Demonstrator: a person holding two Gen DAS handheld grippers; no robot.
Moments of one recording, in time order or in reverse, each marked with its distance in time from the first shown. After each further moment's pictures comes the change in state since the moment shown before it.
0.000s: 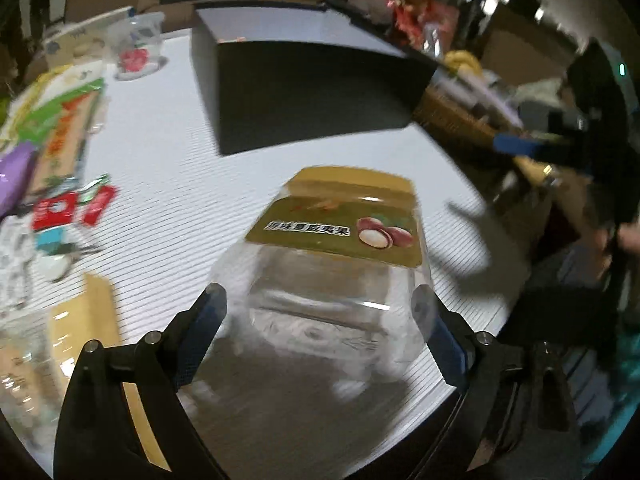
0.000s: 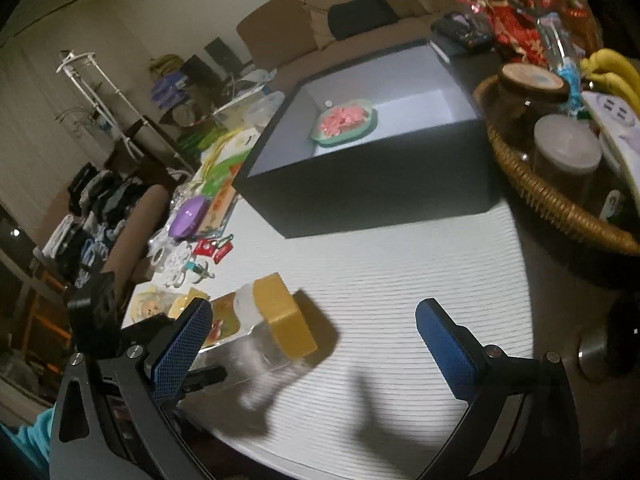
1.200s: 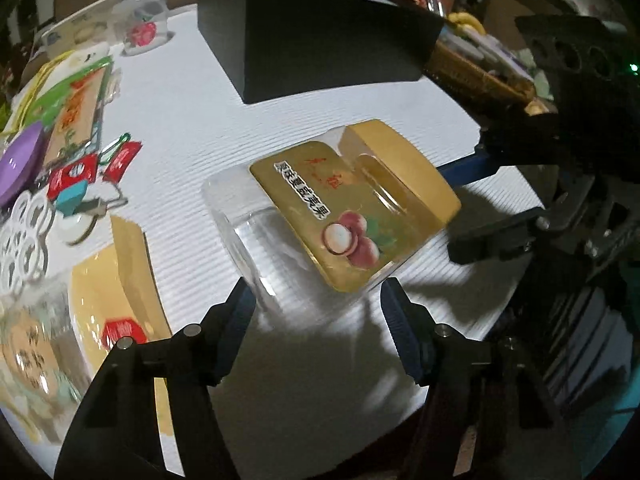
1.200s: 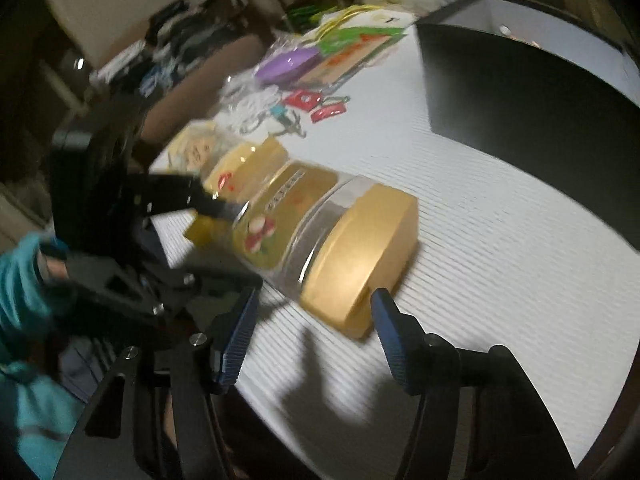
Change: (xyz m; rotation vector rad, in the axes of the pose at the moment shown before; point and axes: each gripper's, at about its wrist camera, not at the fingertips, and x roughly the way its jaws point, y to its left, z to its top) left arm 0.005 0.025 -0.026 0.071 0.099 0.005; right arm 0.097 0.082 -0.060 -0.499 0.374 0.160
